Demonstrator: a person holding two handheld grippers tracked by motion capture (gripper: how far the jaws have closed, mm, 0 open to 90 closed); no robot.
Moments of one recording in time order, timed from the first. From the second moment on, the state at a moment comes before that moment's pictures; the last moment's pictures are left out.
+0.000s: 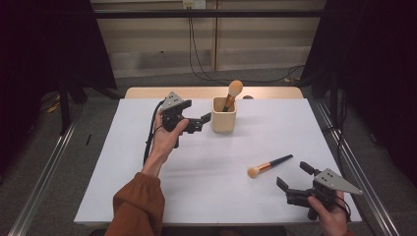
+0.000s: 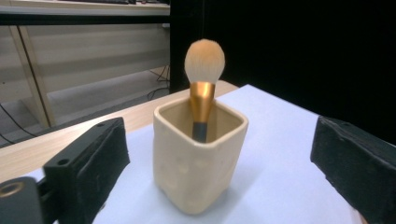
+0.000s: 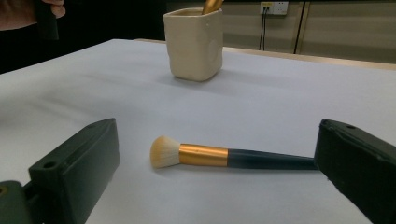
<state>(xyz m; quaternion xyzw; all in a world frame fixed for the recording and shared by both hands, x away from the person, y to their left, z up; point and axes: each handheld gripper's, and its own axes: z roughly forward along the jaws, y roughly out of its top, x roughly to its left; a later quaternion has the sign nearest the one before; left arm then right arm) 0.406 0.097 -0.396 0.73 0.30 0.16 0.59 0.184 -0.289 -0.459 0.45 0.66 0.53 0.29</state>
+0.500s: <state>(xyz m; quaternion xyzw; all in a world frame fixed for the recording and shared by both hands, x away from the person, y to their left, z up) 0.380 0.132 -0.401 0.72 0.32 0.17 0.59 0.181 -0.291 -0.458 0.45 0.66 0.53 0.29</state>
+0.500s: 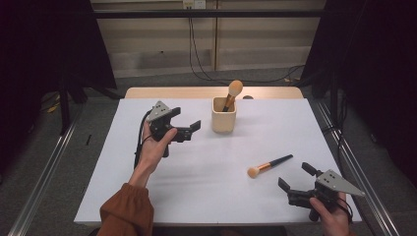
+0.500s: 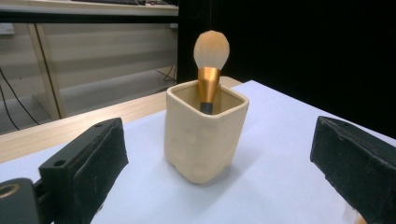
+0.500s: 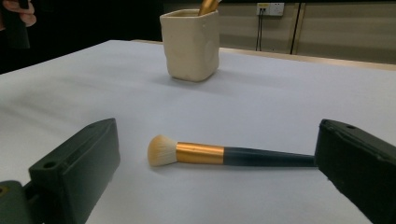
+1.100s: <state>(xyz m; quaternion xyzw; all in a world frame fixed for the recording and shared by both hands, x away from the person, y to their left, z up) 0.335 0.178 -0.415 0.72 0.33 0.20 0.58 0.180 -0.291 -0.458 0.45 0.66 0.53 0.30</state>
